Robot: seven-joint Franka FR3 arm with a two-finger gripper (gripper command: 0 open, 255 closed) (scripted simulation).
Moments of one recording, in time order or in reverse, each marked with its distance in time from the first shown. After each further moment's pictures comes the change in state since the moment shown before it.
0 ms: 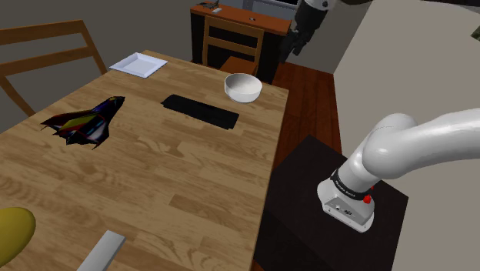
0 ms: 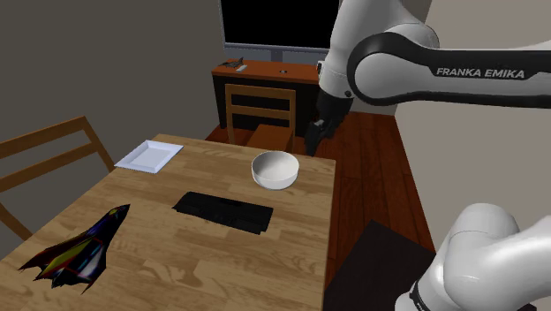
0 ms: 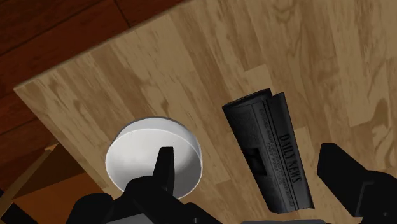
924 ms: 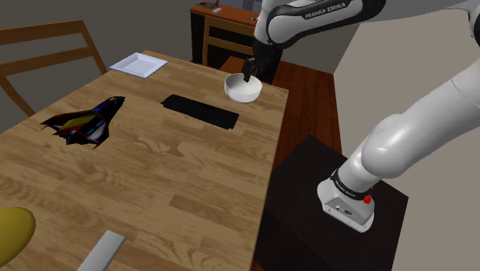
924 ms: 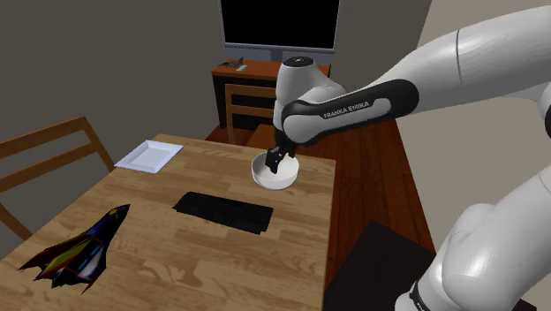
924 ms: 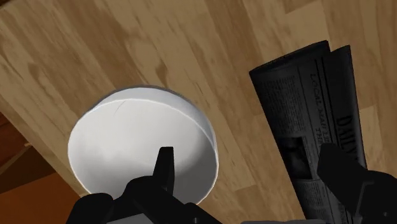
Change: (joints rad) arm -0.028 0.473 0.013 0.058 -0.055 0.395 0.036
